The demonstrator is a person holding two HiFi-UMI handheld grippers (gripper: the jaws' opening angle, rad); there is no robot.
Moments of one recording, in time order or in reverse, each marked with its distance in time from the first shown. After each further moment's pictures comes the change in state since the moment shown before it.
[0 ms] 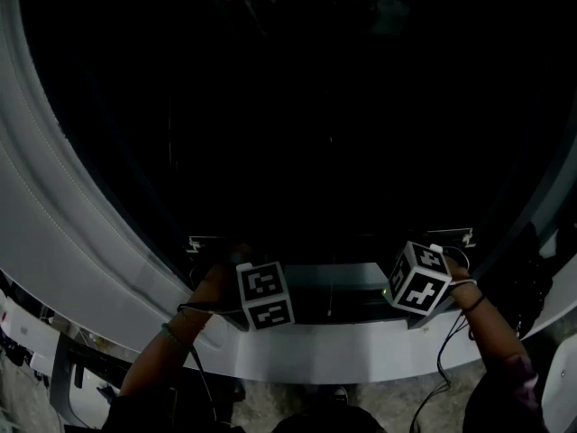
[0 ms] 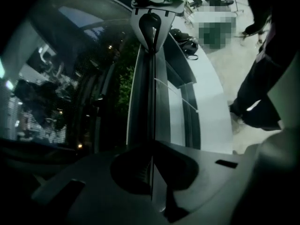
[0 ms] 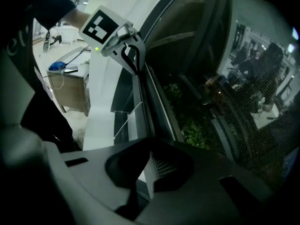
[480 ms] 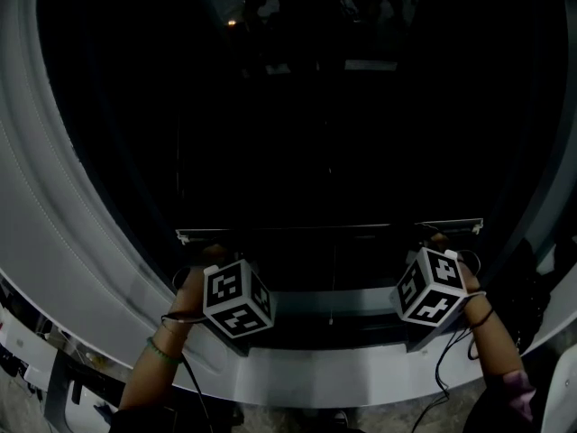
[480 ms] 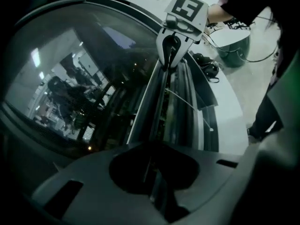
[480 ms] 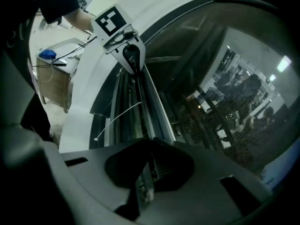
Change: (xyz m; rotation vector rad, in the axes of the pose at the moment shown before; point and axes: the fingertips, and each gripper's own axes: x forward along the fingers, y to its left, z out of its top) left arm -0.067 0.080 0.001 -0.193 -0.239 0.203; right arm -0.063 -0.061 0.038 -0.071 -0.094 -0.254
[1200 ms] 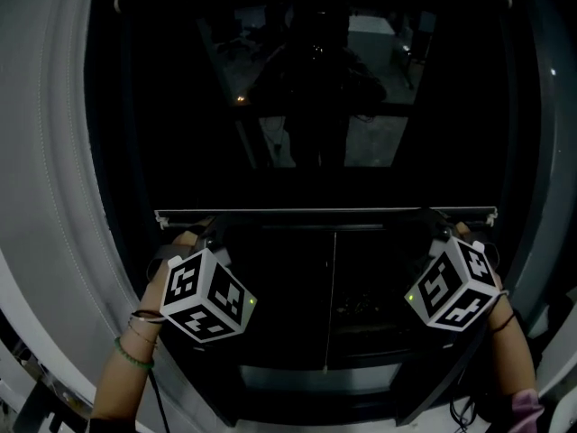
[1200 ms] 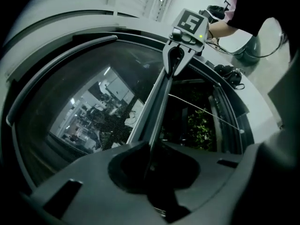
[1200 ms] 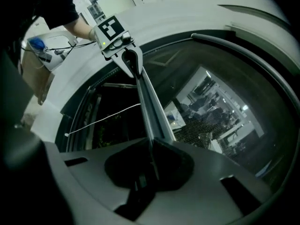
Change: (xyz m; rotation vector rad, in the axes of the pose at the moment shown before) left arm -0.122 0.202 0.080 0.019 -0.220 0.345; right arm -0.128 -0.189 0.092 -0.111 -0.140 -0.338
